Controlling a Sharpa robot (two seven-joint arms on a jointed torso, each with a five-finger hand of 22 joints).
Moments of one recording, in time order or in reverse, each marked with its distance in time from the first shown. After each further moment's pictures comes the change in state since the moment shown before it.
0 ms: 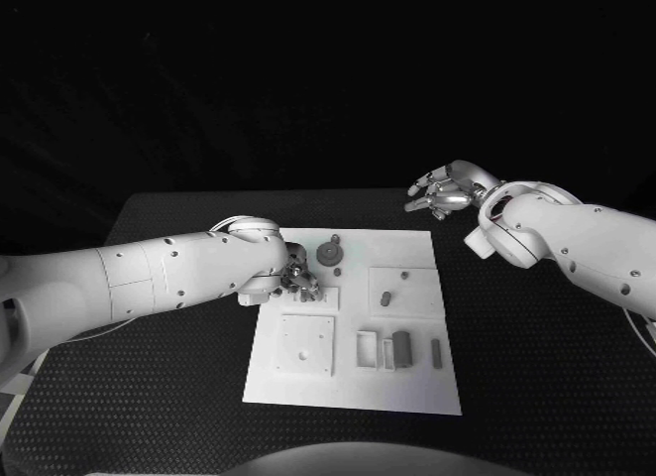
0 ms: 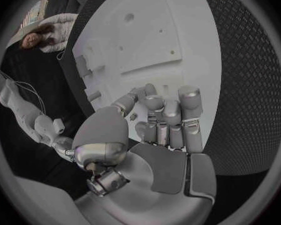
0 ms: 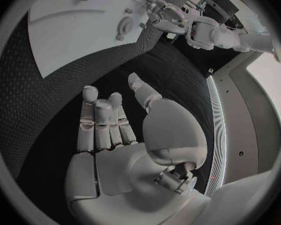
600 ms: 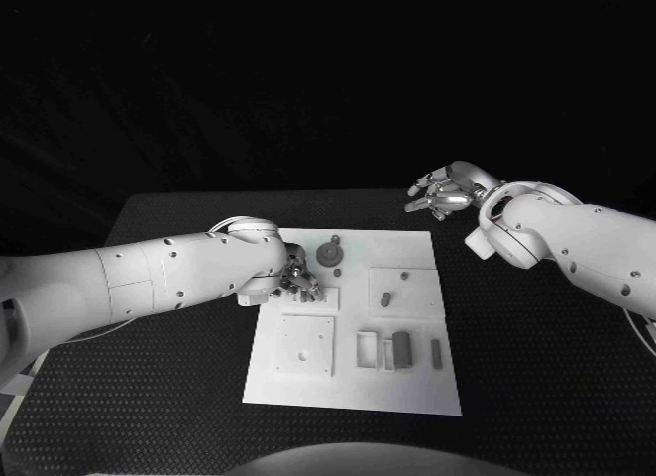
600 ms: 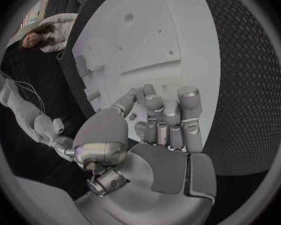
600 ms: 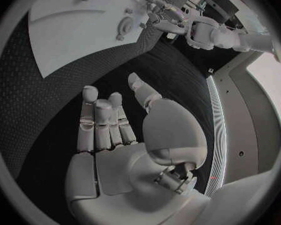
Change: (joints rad) left arm 0.000 -0.002 -0.001 -0.001 0.002 -0.001 -0.001; left_hand -0.059 0.002 -0.096 -0.033 0.008 -0.005 -0.002 -0.023 0.014 -0.012 -0.002 0.005 0.000 -0.012 -0.007 0.001 -0.003 0.000 -0.015 -0.008 0.007 0.000; right arm 0.000 -0.001 0.000 0.000 0.000 0.001 0.000; right_hand 0.000 0.000 0.000 0.000 0.000 0.002 0.001 0.000 0.000 0.000 0.000 0.000 0.000 0.000 0.000 0.000 -0.001 0.000 0.000 0.000 0.000 0.000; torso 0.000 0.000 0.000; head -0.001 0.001
